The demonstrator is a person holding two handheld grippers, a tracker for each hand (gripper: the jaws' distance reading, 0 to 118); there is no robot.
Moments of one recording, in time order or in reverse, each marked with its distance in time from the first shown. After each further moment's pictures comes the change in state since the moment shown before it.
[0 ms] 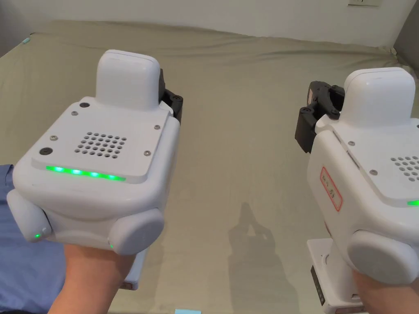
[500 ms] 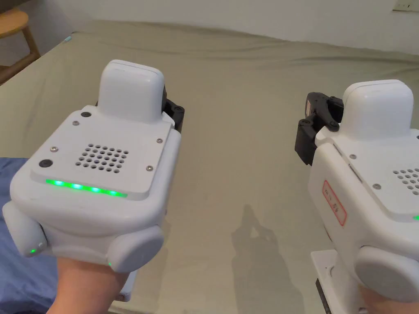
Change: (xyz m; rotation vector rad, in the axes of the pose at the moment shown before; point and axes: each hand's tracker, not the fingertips) left arm -0.040 -0.005 0.014 -0.024 0.115 -0.060; right arm -0.043 -0.001 -0.021 -0.014 0.138 0.008
